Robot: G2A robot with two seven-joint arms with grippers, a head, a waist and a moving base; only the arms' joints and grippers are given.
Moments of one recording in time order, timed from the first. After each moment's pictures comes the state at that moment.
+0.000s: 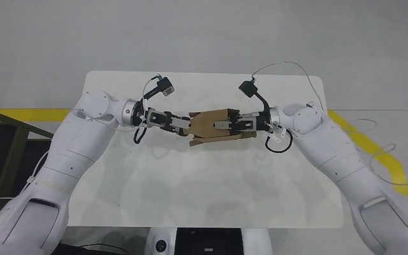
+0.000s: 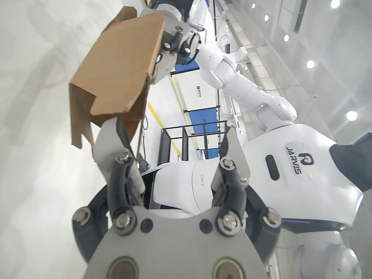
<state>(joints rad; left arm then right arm) 0.61 -1.01 -0.90 -1.17 -0.69 -0.35 -1.47 -0.54 -1.09 0.65 -1.09 0.46 -0.78 1.04</state>
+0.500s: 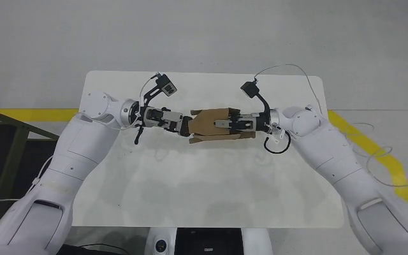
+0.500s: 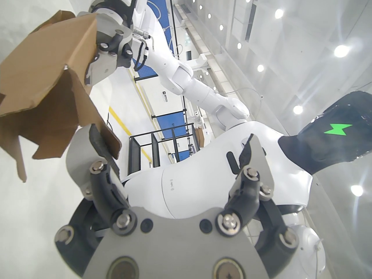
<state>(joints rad) 0.64 -1.03 -0.92 -1.18 -0.87 -0.30 -1.52 -0.56 -1.11 0.67 -1.07 0.44 -0.80 1.00</state>
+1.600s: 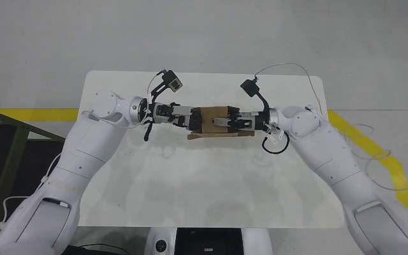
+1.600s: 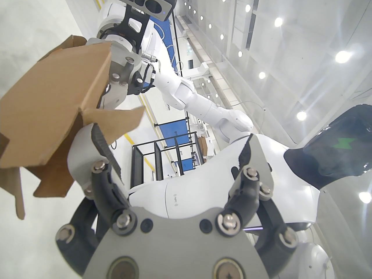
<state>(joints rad) 0.64 -1.08 -0.94 -1.17 -0.79 -0.31 -1.42 -0.60 -1.12 0.76 -1.10 0.37 -0.80 0.99</state>
